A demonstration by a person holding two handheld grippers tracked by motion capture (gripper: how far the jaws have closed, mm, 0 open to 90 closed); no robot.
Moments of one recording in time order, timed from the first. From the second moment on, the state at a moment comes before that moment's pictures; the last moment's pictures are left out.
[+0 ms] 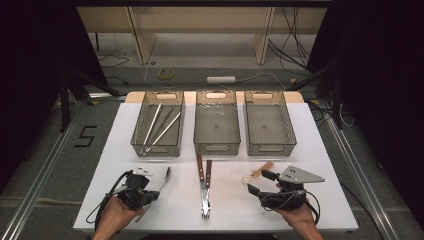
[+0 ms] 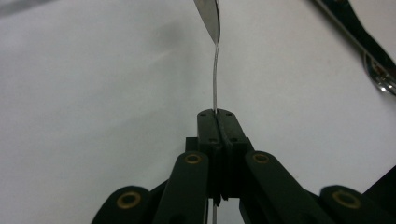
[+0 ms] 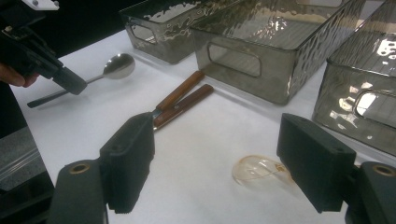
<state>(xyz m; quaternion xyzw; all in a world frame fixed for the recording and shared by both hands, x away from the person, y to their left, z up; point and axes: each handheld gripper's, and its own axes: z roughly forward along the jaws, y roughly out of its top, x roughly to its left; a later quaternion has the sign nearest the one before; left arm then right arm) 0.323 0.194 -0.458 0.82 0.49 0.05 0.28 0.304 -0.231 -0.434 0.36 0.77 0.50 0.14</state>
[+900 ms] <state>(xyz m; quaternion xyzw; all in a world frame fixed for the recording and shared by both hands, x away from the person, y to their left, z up) 0.349 0.176 -0.426 0.80 0.45 0.07 0.38 0.305 -0.232 -0.435 0.36 0.77 0.50 0.14</state>
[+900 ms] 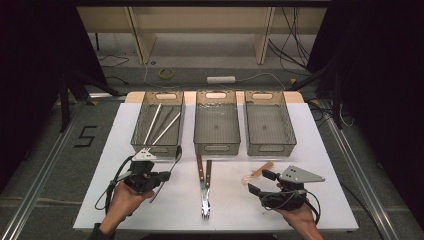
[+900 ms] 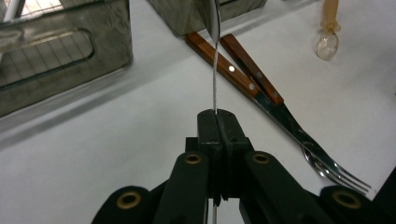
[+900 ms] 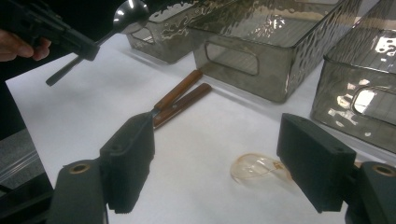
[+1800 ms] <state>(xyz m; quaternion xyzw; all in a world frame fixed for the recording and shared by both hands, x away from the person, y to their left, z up) 0.417 0.138 -0.393 0.79 0.44 0.09 0.42 0.306 -0.235 -0.436 0.37 0.77 0.50 0.14</state>
